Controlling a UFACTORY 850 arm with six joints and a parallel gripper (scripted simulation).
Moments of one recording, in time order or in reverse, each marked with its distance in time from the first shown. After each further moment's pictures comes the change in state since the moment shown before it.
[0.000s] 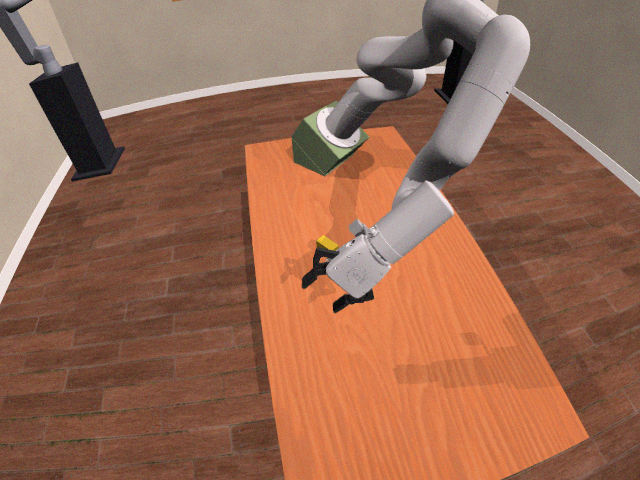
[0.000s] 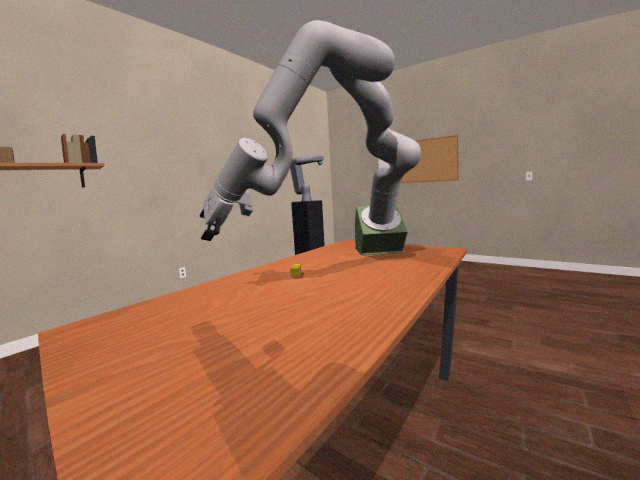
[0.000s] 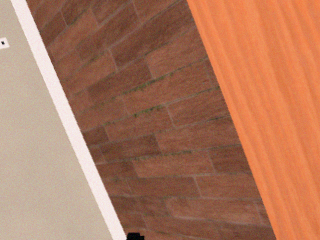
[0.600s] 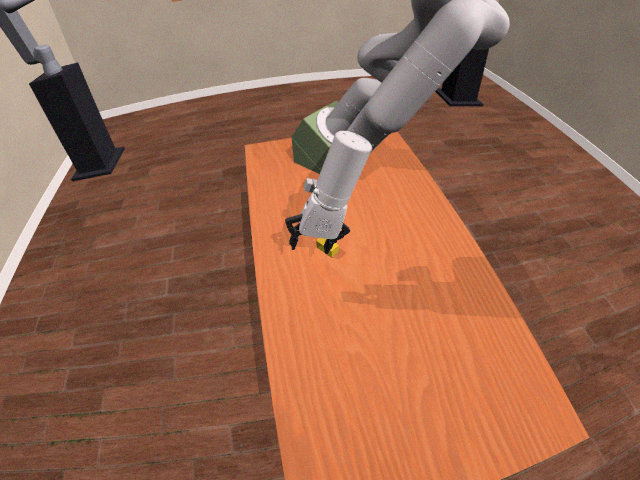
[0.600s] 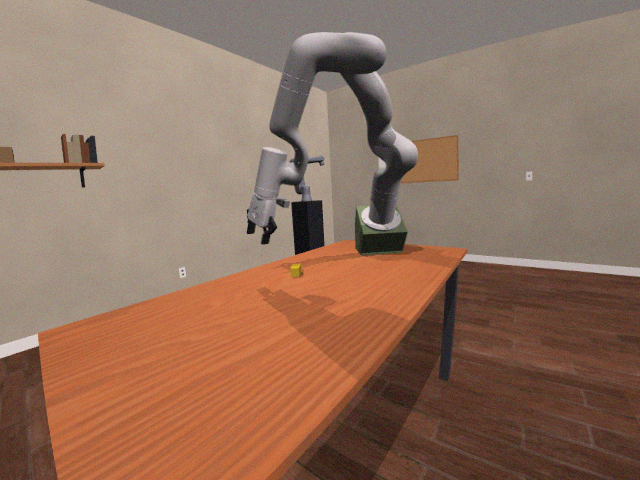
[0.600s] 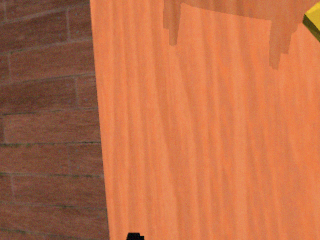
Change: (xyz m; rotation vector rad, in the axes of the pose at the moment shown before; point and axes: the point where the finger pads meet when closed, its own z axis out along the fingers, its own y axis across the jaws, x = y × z) arm 0.203 -0.022 0.016 -0.487 0.151 -0.268
